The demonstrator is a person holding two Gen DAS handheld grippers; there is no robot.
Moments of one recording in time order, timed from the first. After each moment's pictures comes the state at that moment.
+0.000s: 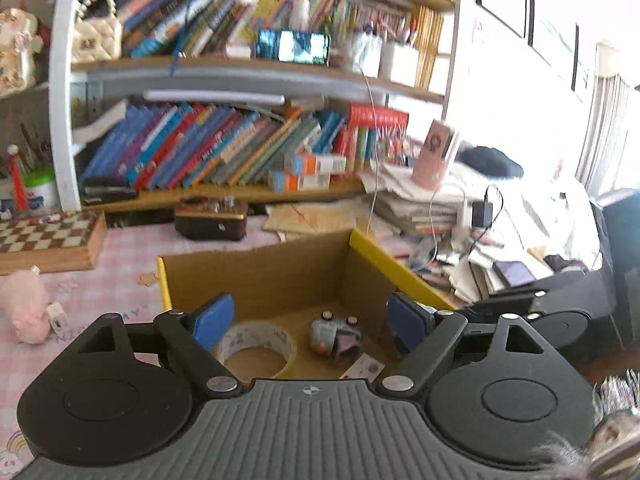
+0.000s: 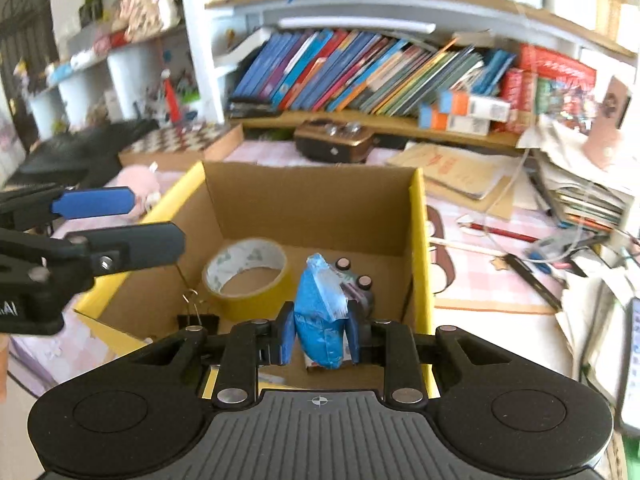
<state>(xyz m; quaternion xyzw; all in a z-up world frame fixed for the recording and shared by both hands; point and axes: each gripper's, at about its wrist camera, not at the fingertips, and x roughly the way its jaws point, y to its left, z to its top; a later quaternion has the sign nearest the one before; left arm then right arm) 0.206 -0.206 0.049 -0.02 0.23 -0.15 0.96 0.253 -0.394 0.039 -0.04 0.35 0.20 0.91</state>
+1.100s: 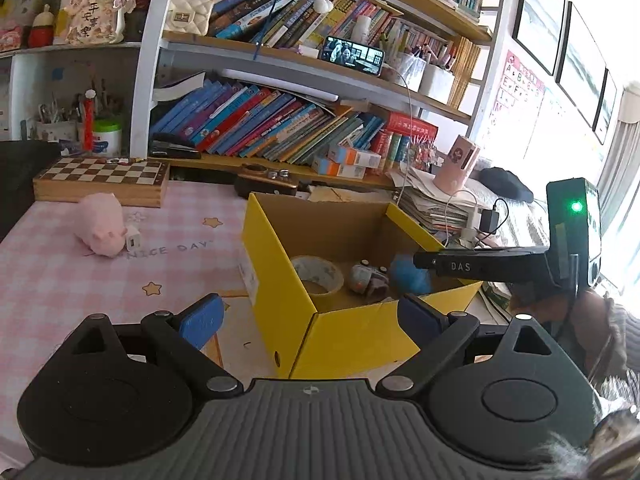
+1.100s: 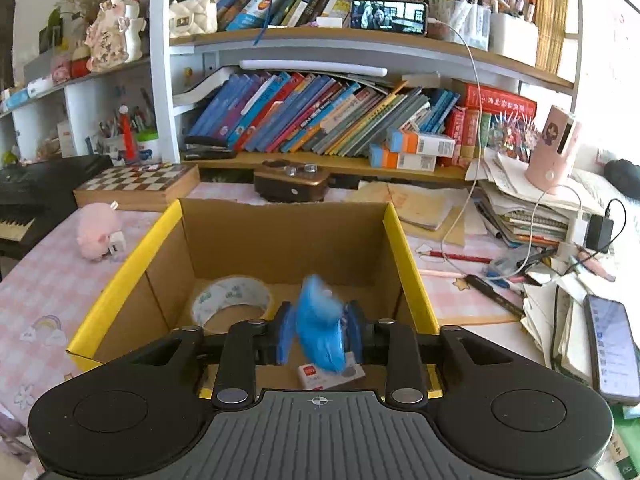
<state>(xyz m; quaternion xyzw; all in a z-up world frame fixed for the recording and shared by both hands) 0.107 -0.115 0.037 -0.09 0.25 -0.11 0.96 0.232 -0.358 0.033 -0.04 0.29 0.11 0.95</state>
